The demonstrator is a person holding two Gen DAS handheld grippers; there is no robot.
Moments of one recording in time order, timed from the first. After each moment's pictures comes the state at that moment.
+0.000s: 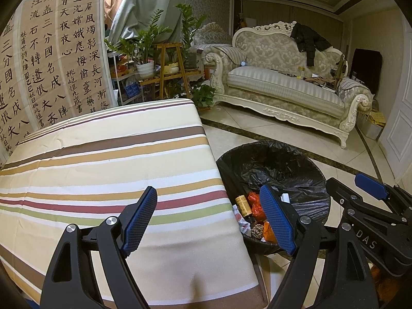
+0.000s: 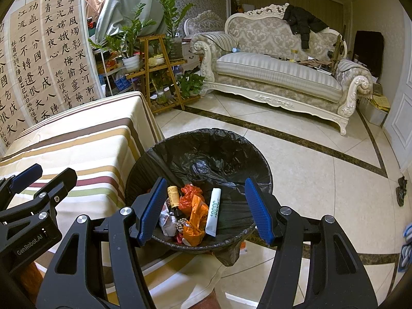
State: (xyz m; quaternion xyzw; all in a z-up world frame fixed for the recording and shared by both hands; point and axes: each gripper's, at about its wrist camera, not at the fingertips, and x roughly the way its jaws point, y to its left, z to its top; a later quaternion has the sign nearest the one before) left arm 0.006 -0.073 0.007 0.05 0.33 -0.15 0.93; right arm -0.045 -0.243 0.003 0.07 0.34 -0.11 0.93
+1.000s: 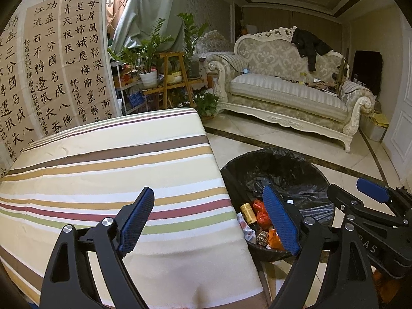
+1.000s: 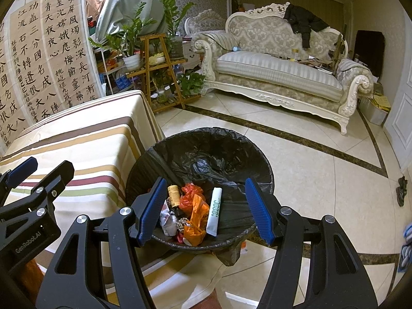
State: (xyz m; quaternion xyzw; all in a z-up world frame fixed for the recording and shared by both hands) left arm 0.003 -0.079 0.016 0.06 0.31 -0.14 0.94; right arm -0.045 -0.243 0.004 0.07 0.35 -0.11 0.93
